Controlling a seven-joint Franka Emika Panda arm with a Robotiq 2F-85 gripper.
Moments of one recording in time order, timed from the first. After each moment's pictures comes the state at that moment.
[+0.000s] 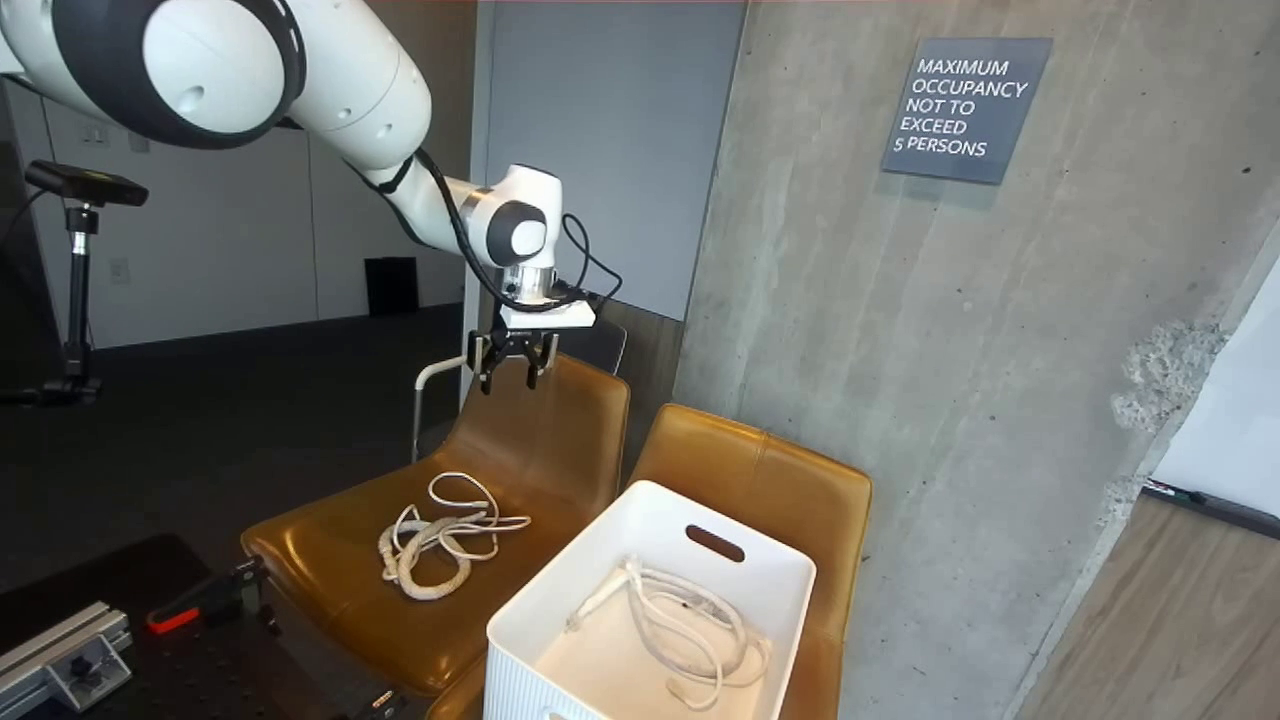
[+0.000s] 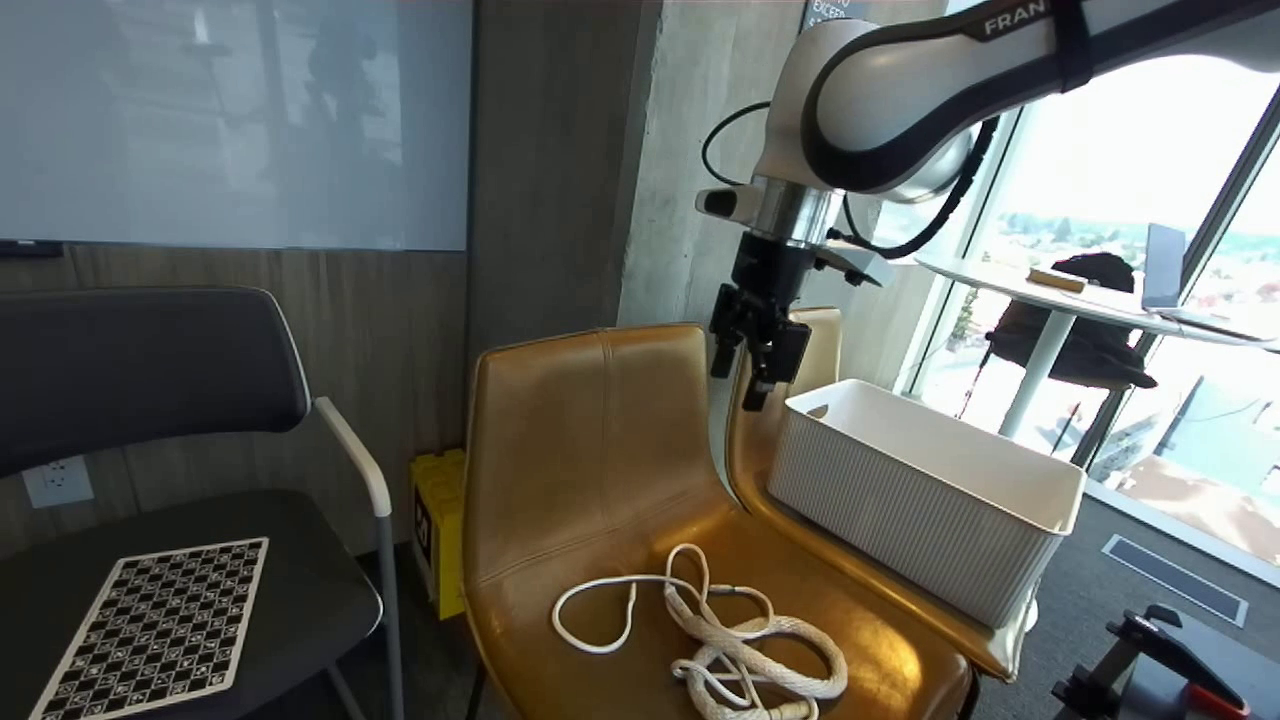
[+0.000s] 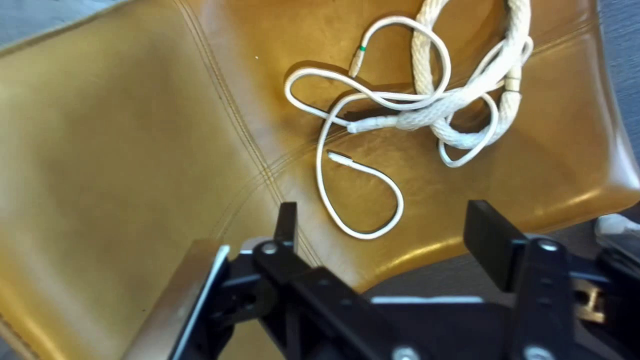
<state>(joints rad) 0.04 0.73 0.15 -1.39 -0.07 2.15 -1.05</state>
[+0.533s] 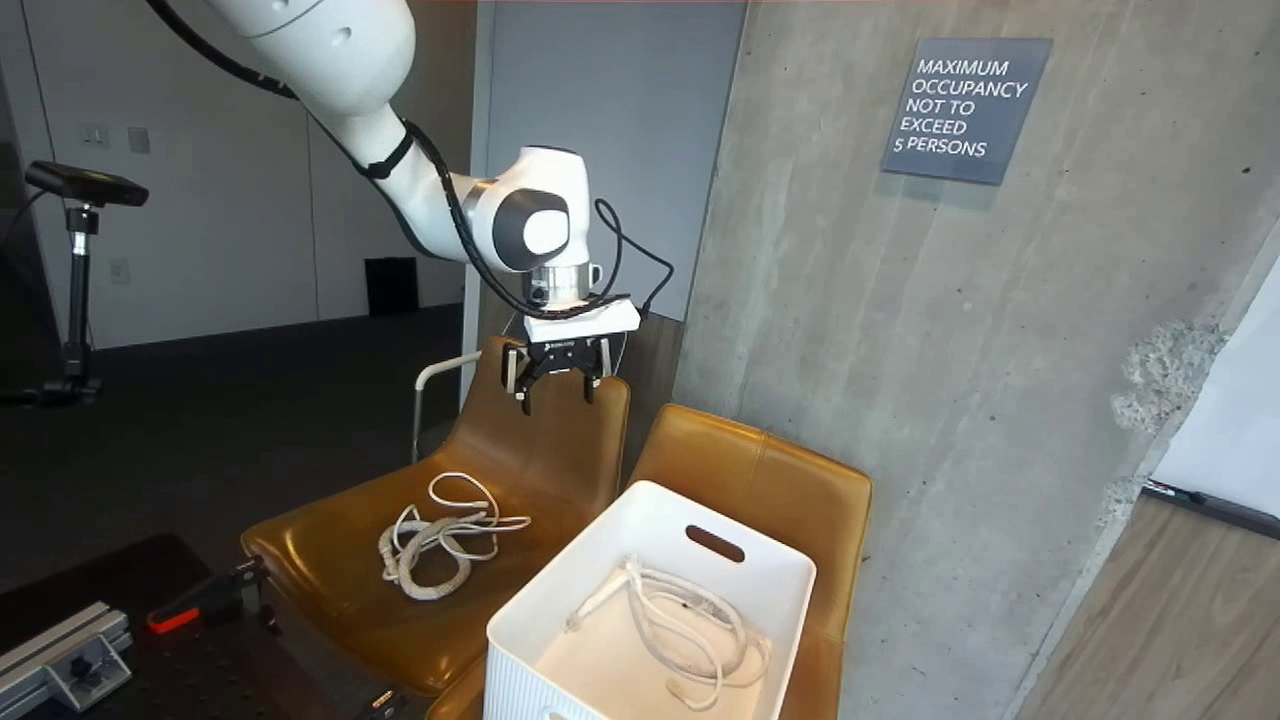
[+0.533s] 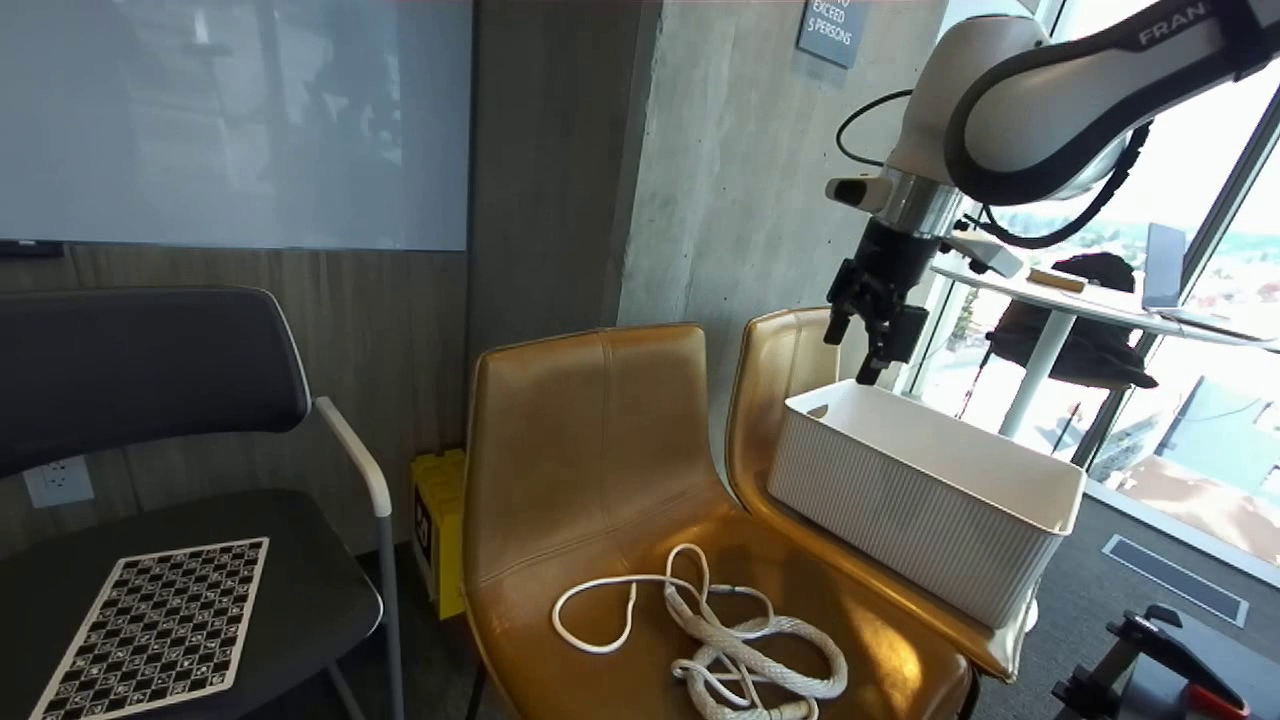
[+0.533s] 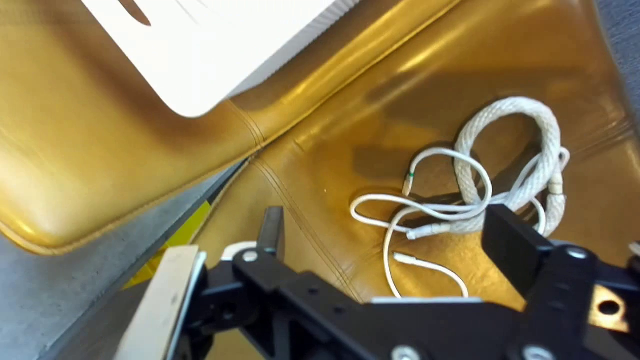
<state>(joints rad) -0.05 0.45 0.05 -1.79 -0.12 2.38 -0.98</state>
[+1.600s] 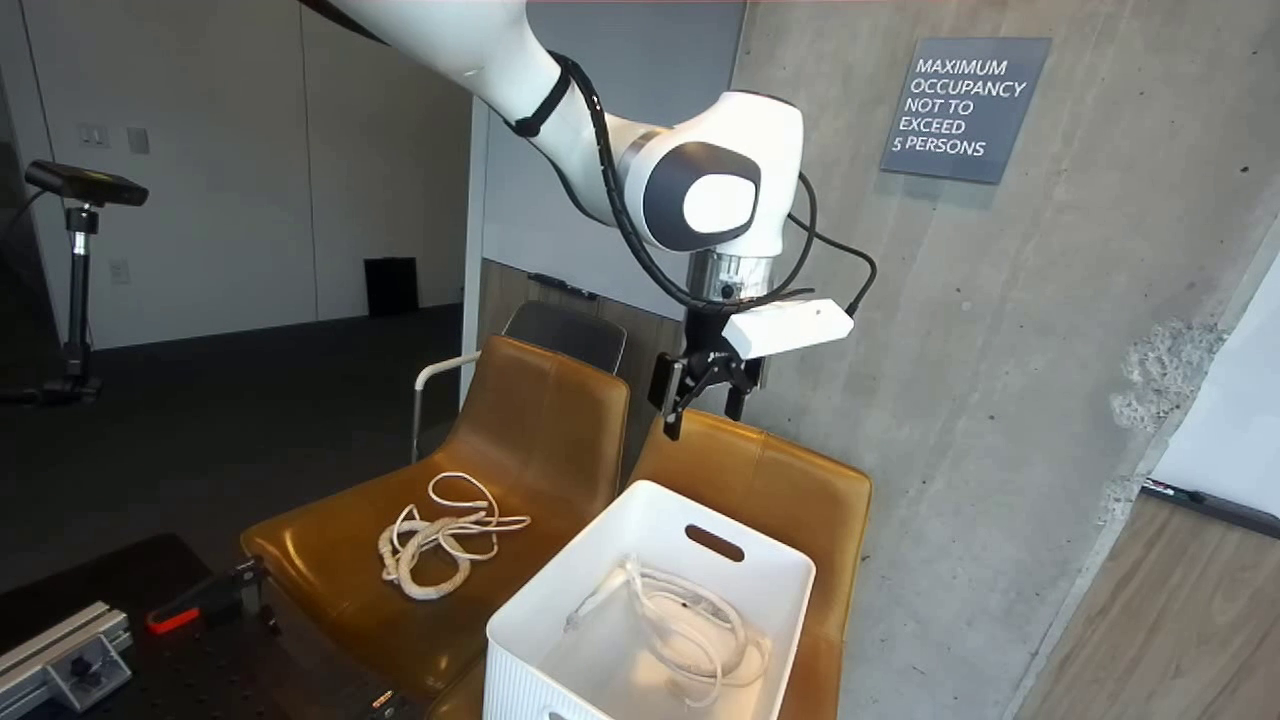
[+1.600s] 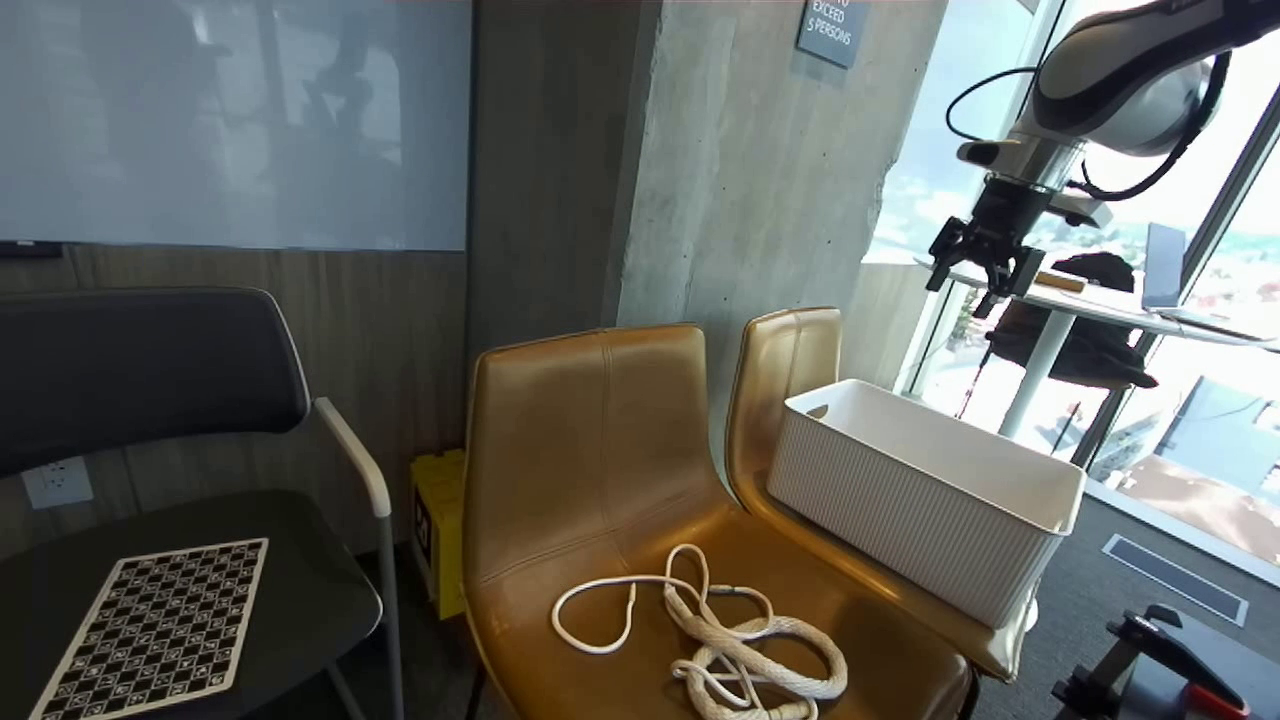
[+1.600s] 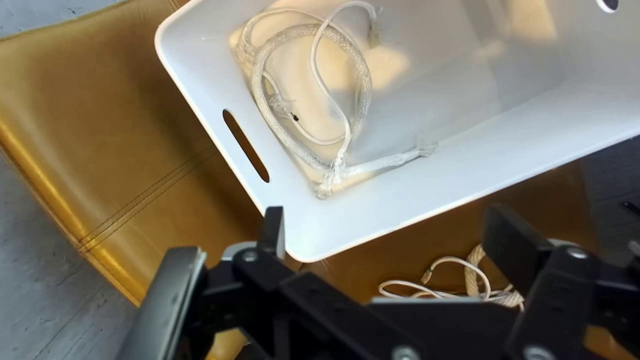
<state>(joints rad) -0.35 0.47 -0.01 -1.58 0.07 2.18 -1.58</state>
